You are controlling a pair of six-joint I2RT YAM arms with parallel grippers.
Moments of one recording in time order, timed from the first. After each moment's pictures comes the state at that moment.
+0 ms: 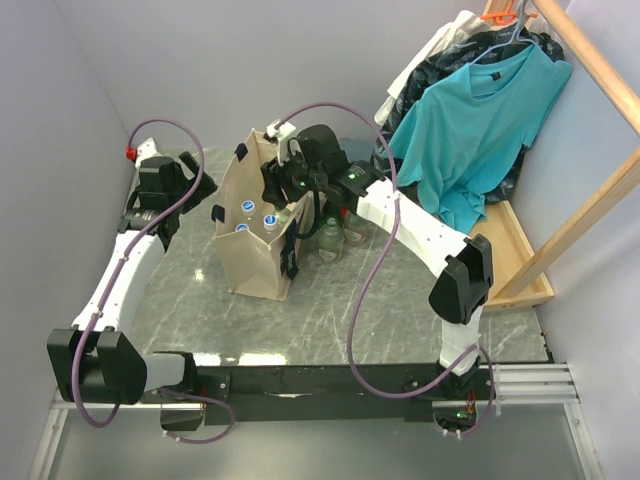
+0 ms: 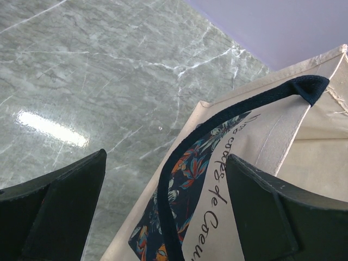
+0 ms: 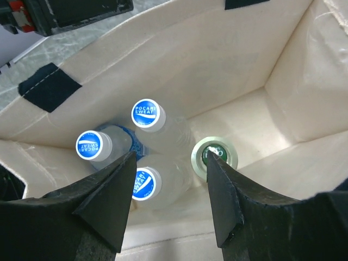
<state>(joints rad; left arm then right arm) -0.05 1.25 1.11 -0.33 -0.14 -0.62 0.76 1.89 1.89 -0.47 -0.26 0.02</state>
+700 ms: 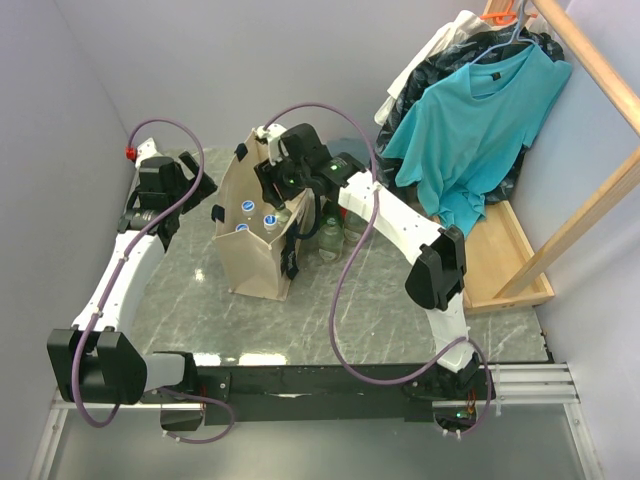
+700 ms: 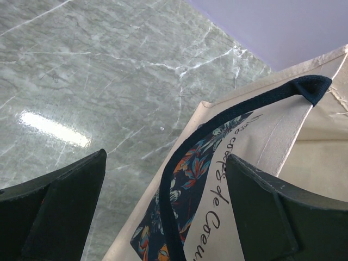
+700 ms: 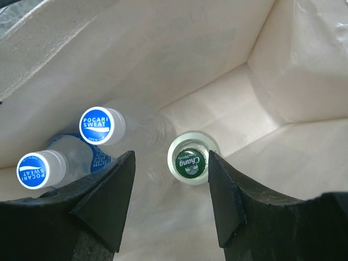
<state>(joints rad) -0.05 1.25 1.11 -0.34 -0.15 -0.61 0.76 2.08 2.12 -0.66 -0.15 0.02</state>
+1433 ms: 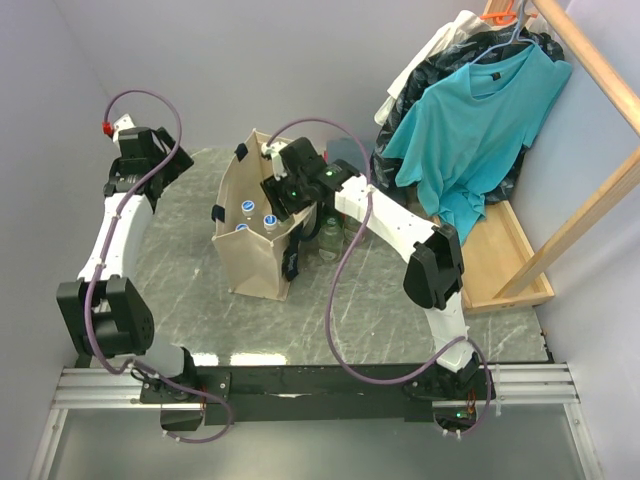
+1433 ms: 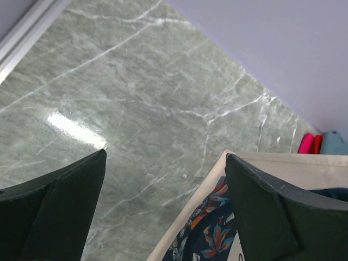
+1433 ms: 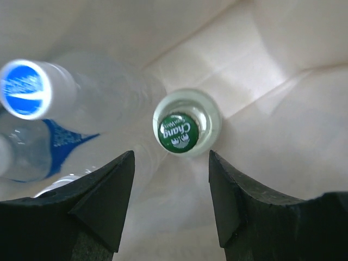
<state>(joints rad) 0.10 1.50 1.38 -0.38 -0.14 -0.56 0.76 2.09 2.06 -0.74 -0.10 0.06</state>
